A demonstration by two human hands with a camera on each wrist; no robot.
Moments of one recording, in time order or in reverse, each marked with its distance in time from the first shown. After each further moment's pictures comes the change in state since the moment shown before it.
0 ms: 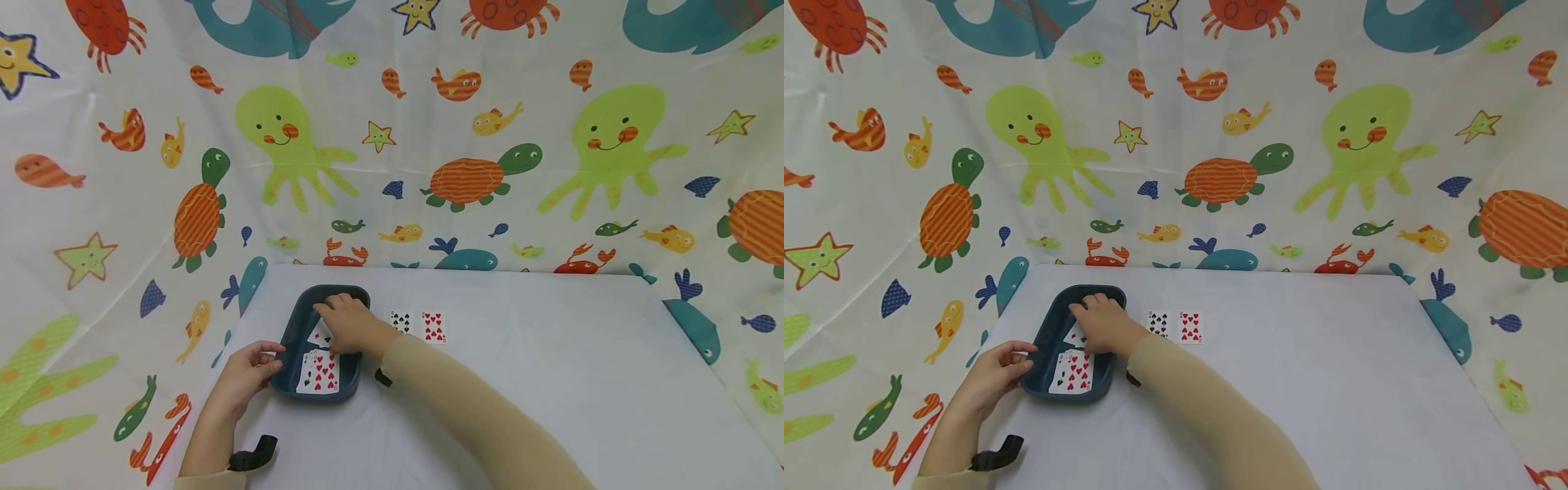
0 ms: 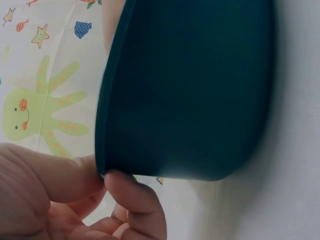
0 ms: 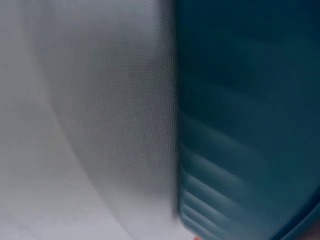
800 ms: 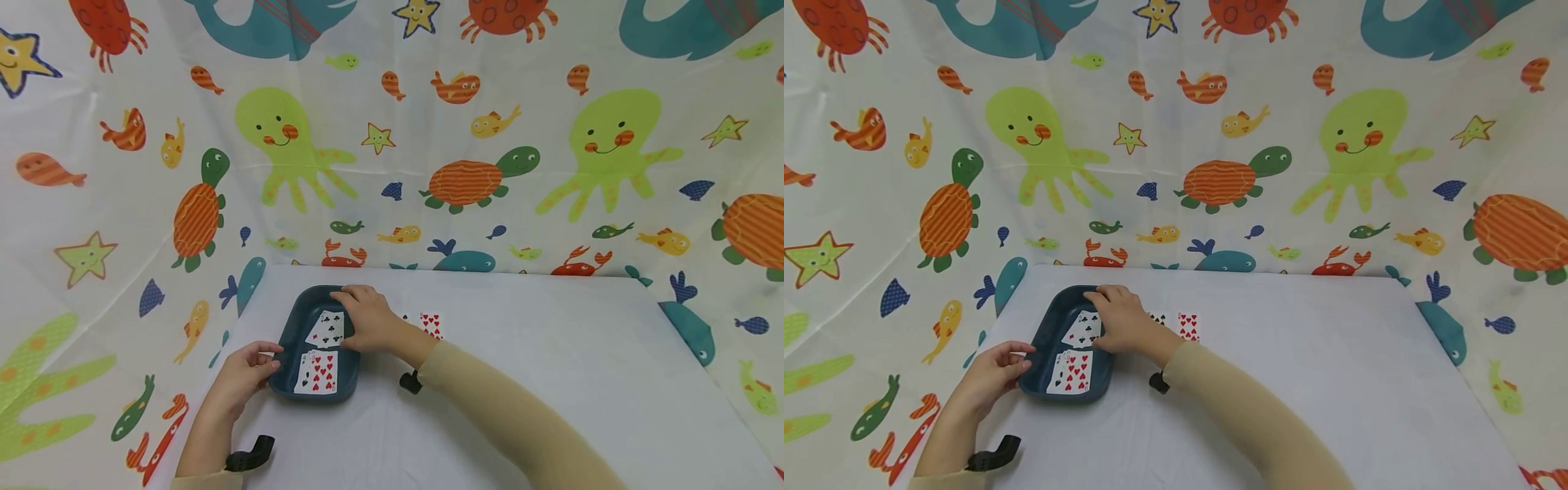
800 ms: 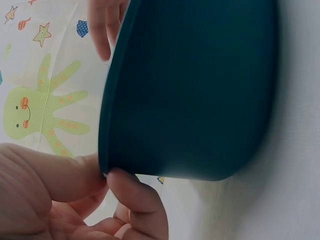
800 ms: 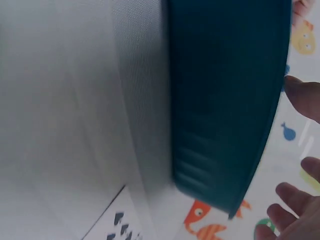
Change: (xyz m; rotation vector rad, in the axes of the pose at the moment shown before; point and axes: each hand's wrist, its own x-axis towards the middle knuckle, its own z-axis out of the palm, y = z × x) left_hand 0.003 -0.004 -0.002 -0.006 -0.005 -0.019; right_hand -0.047 0.025 -0.023 0.191 0.139 0.009
